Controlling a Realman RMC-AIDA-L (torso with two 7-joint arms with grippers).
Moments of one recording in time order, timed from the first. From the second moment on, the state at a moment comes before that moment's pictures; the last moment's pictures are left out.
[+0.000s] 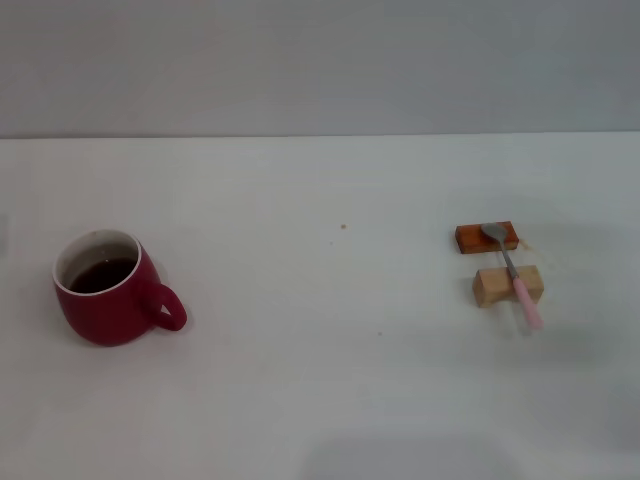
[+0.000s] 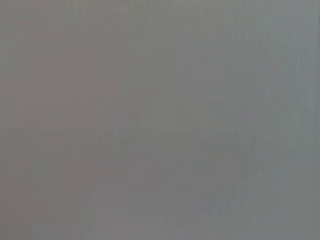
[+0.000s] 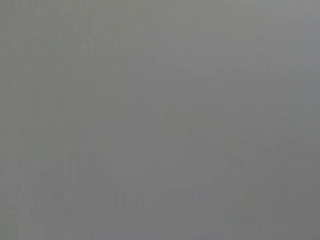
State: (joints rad) left arm -0.42 -2.06 -1.45 -0.16 2.41 1.09 -0.07; right arm 0.48 2.08 1.34 0.19 -2.40 -1.26 0.05
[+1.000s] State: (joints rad) left arm -0.32 -2.05 -1.25 -0.08 2.53 1.10 0.21; right arm 0.48 2.08 1.35 0.19 -2.40 -1.26 0.05
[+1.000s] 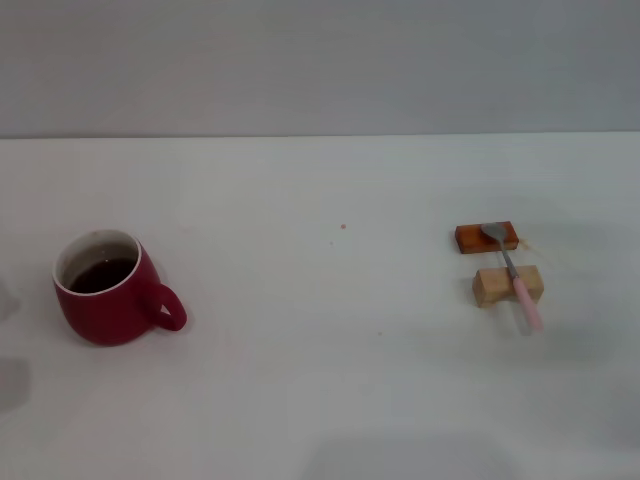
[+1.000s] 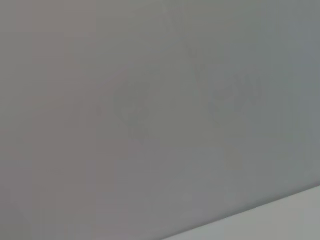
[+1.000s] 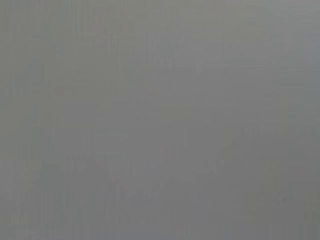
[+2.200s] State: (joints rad) left arm -0.36 -2.06 -0.93 -0.12 2.55 1.04 0.25; right arm 0.48 2.07 1.35 0.19 -2.40 -1.26 0.05
